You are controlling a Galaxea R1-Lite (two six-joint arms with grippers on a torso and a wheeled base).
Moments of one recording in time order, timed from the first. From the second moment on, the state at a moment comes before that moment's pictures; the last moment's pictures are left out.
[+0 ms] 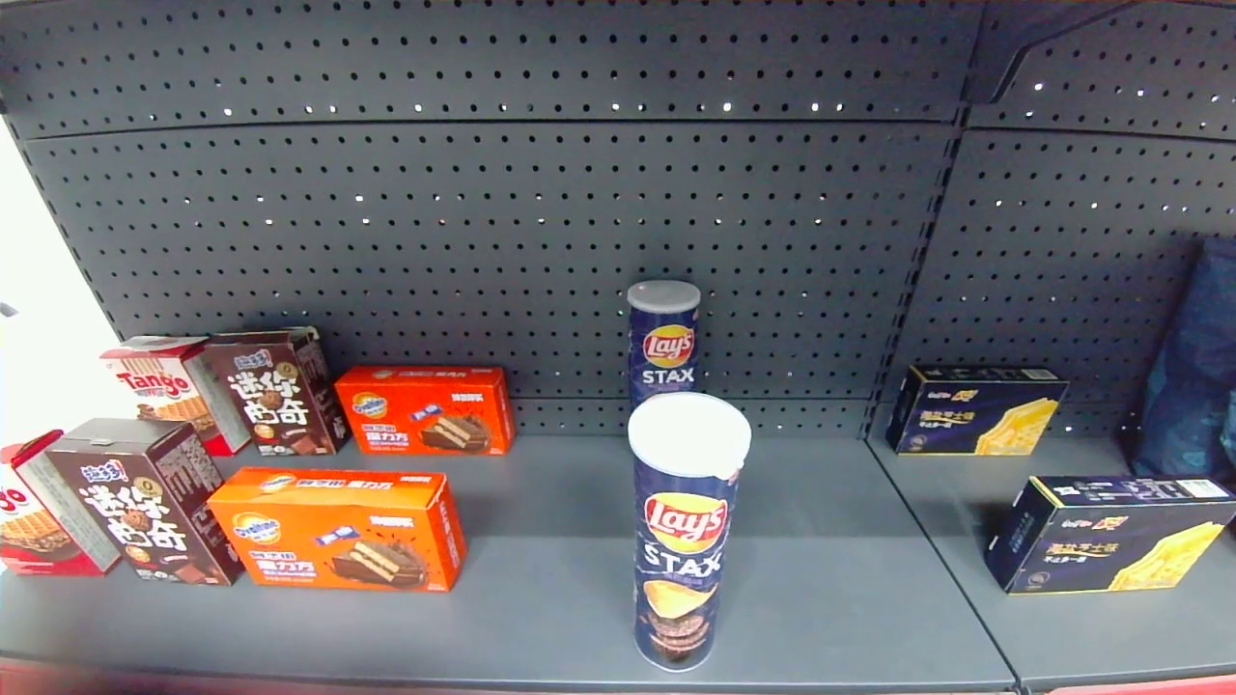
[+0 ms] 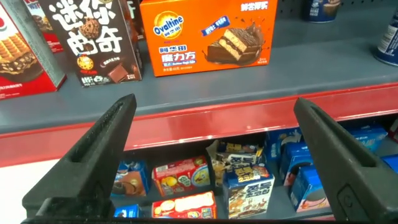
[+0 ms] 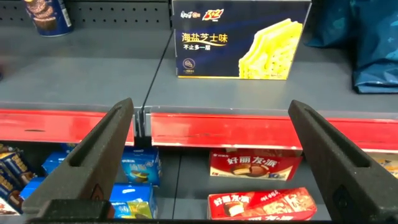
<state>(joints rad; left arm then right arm) 0.00 0.00 0.00 0.00 -0.14 0.05 0.00 0.00 0.00 0.00 0.03 -0.01</state>
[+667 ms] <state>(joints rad) 0.00 0.00 0.00 0.00 -0.13 0.05 0.00 0.00 0.00 0.00 0.03 0.00</state>
